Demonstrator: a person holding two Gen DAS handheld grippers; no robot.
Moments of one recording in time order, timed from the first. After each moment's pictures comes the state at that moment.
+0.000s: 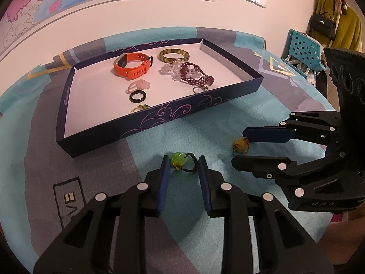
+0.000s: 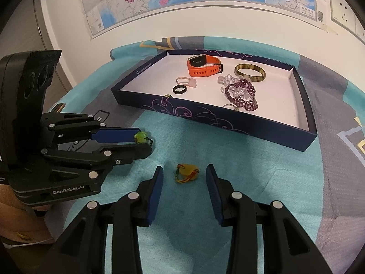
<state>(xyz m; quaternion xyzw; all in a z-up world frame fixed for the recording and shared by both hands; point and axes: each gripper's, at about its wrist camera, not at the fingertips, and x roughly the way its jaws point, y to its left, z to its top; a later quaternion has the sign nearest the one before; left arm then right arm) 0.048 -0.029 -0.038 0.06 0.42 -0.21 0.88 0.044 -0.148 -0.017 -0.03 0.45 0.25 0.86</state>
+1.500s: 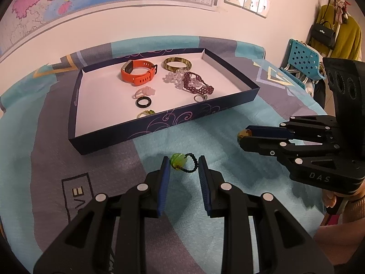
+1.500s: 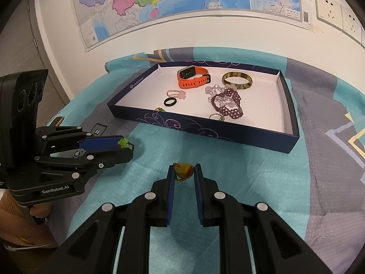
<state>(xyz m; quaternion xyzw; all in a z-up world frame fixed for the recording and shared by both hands) 0.037 -0.020 -0.024 0.04 0.40 -0.21 0.89 0.041 -0.163 -0.002 -0.01 0.43 0.24 0.87</state>
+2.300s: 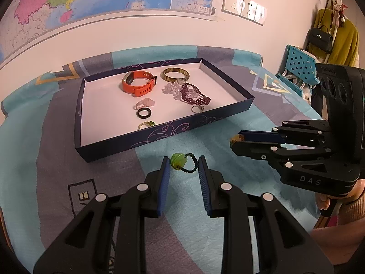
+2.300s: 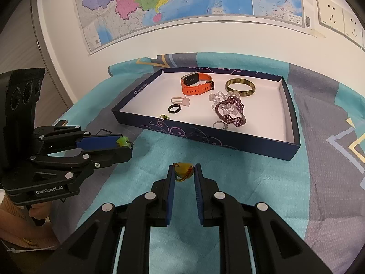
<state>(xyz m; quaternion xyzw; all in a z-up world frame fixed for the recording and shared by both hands) 0.032 -0.018 -0.009 0.03 0.39 -0.22 0.90 0.042 -0.161 0.004 0.00 0.42 0.24 0.87</state>
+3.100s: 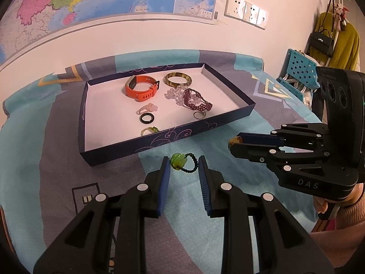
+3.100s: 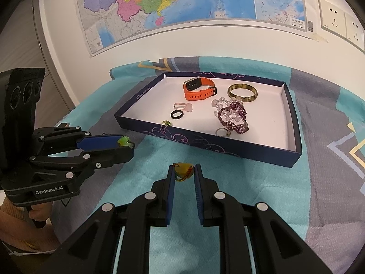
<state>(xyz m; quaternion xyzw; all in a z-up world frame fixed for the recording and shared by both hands) 0.034 -0.015 -0.003 0.02 0.38 -0.21 0.90 0.044 -0.158 0.008 0.00 0.41 0.25 0.88</state>
